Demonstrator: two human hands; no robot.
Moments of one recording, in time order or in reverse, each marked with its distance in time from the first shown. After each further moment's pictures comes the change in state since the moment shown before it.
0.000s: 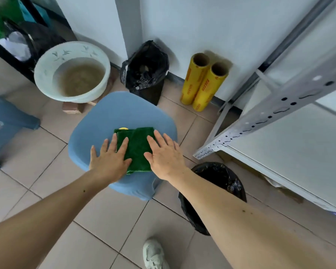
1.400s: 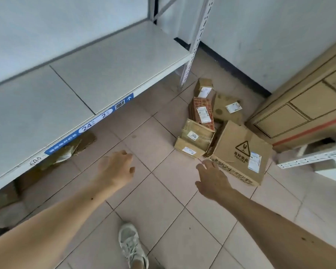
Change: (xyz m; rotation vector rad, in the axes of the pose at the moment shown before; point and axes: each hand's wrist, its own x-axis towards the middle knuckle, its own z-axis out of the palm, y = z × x) left_hand -0.448 0.701 0.236 0.696 0.161 1.351; right_hand -0.846 0.388 0.231 0.548 0.178 1.374
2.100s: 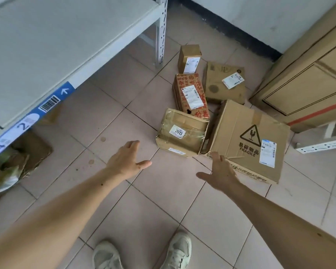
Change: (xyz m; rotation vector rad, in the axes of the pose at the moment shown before) left_hand 0.249 0.105 0.135 -0.248 -0.195 0.029; right_hand 0.205 0.152 0.102 0.532 -0.019 0.307
